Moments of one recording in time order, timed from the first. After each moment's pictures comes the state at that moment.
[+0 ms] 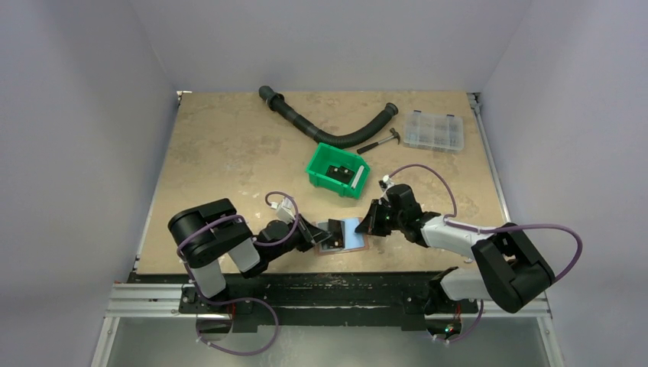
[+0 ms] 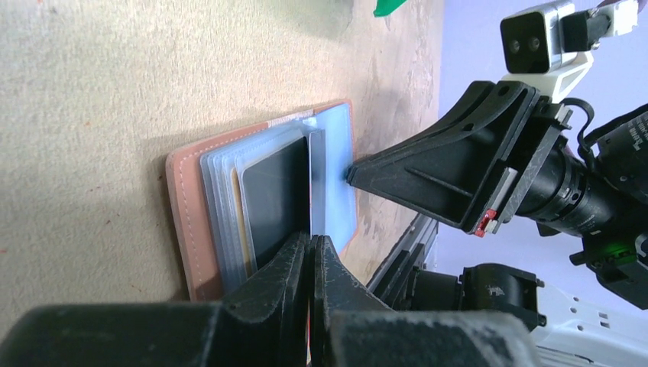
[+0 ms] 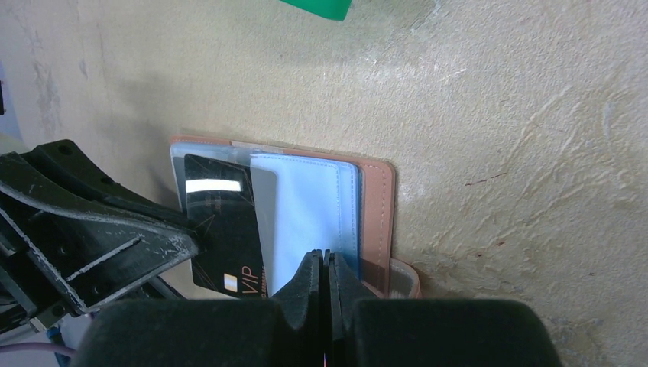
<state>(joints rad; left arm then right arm) -0.91 1.76 0.18 1.24 -0.02 -1.28 0.53 1.32 0.41 0.10 -0.31 0.72</state>
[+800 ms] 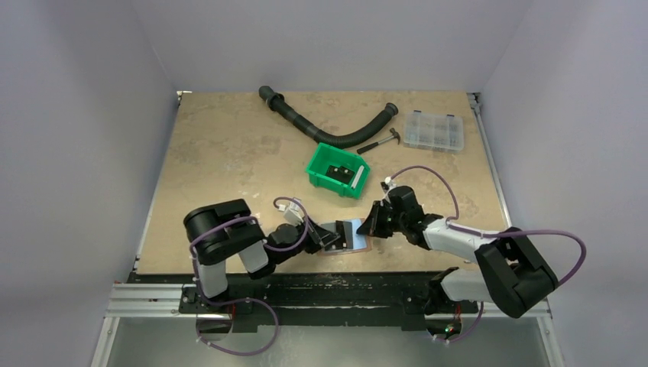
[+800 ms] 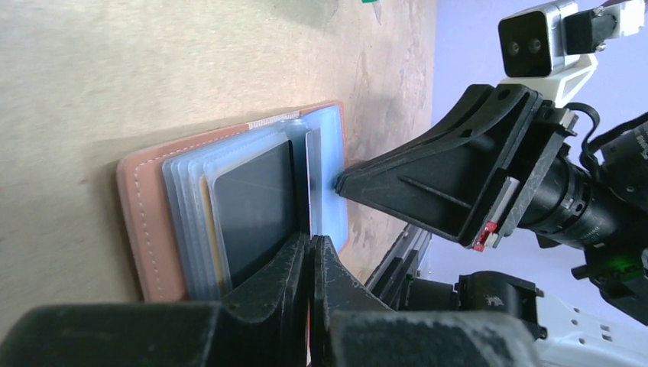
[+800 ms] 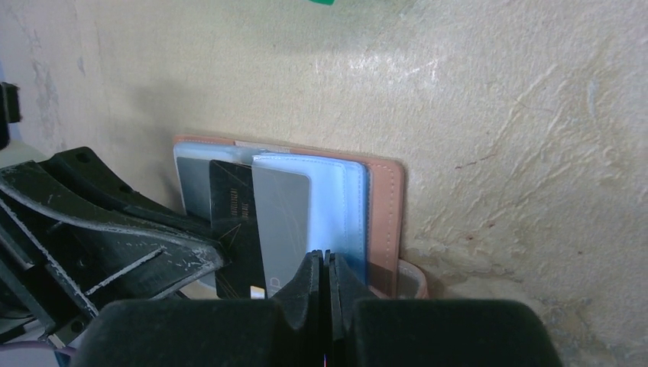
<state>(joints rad) -1.00 1.87 0.22 1.35 -0.11 -1.34 0.53 1.29 0.39 0.11 -0.31 0.73</state>
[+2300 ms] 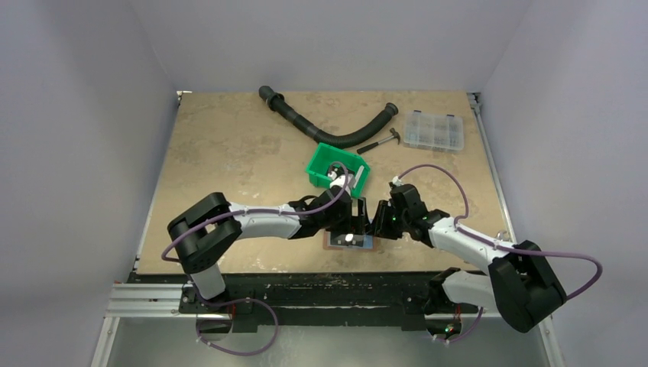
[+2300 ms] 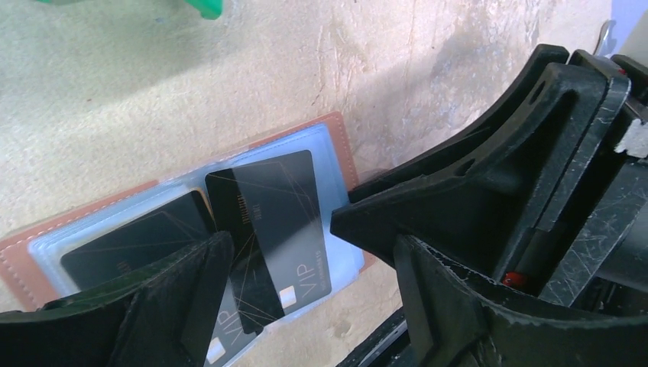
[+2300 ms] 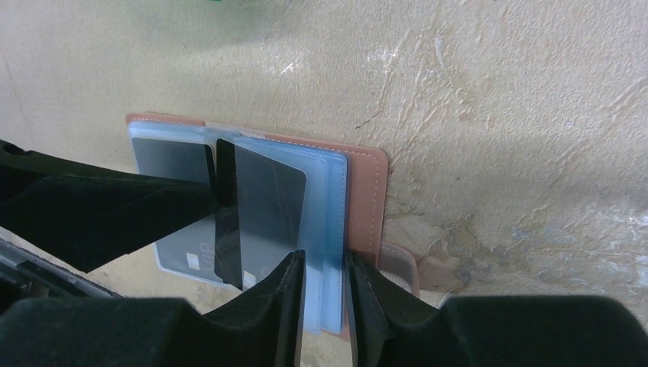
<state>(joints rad) -1.02 1.72 0.91 0.08 -0.04 -0.85 0.52 1.18 0.46 -0.21 -0.15 0.72</state>
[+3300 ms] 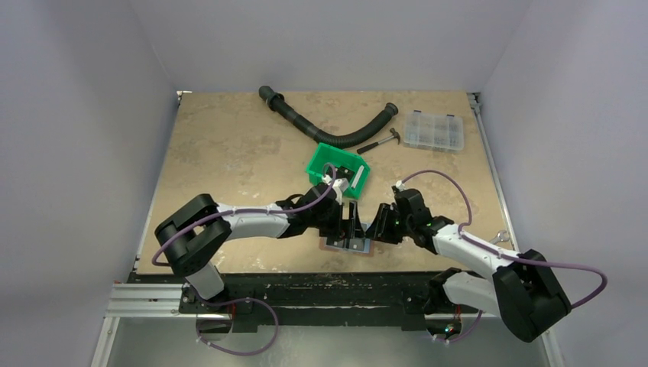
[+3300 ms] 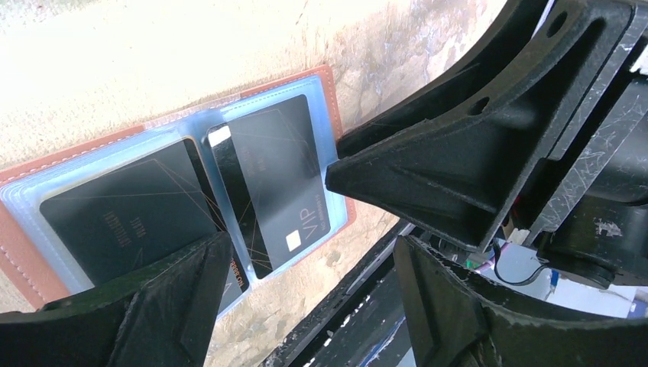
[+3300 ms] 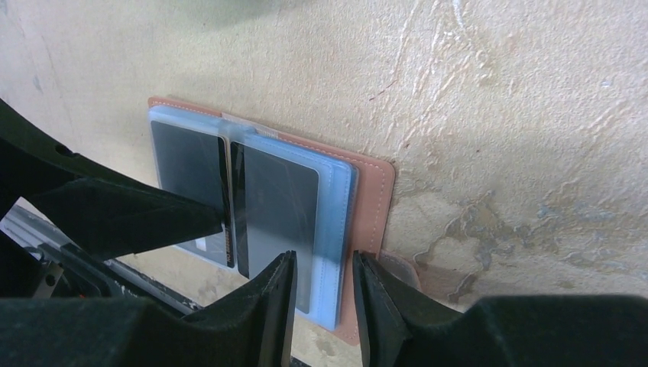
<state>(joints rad) -0.95 1.65 0.81 0.13 0.22 -0.86 0.50 1.11 0.38 -0.15 -0.23 0.77</state>
